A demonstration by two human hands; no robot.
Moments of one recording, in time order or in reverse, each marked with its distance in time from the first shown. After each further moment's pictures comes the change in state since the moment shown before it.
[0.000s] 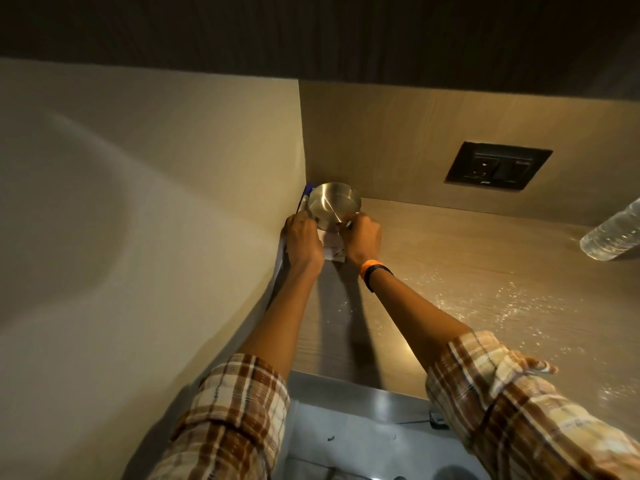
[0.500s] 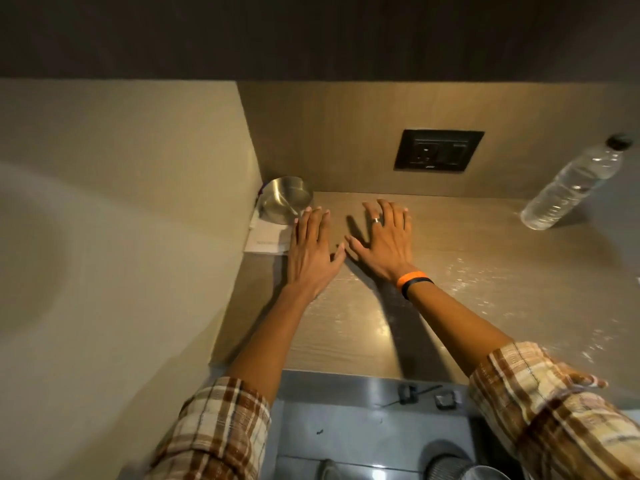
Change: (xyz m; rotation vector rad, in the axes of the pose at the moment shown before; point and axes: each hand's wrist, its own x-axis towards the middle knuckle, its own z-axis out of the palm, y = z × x) left_hand -0.062 0.053 0.038 0.214 -0.046 0.441; right_hand -0.023 0.120 -0.083 -0.417 0.092 -0.234
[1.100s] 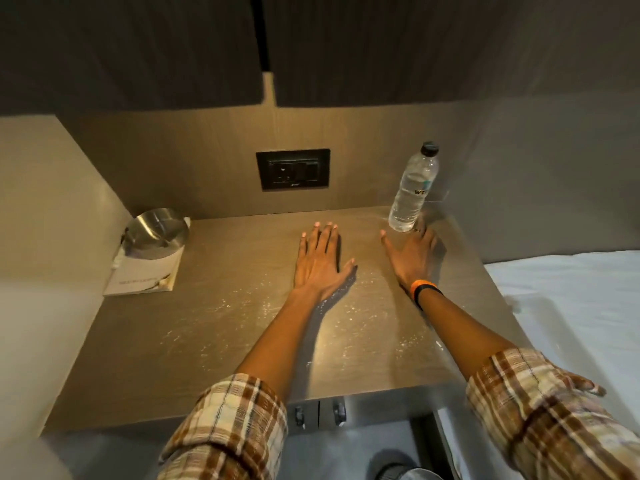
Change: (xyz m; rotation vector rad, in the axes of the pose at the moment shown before) left_hand 0.050 0.237 0.084 -0.018 -0.303 0.196; right_hand -0.059 0.251 -0.101 0.225 0.175 0.669
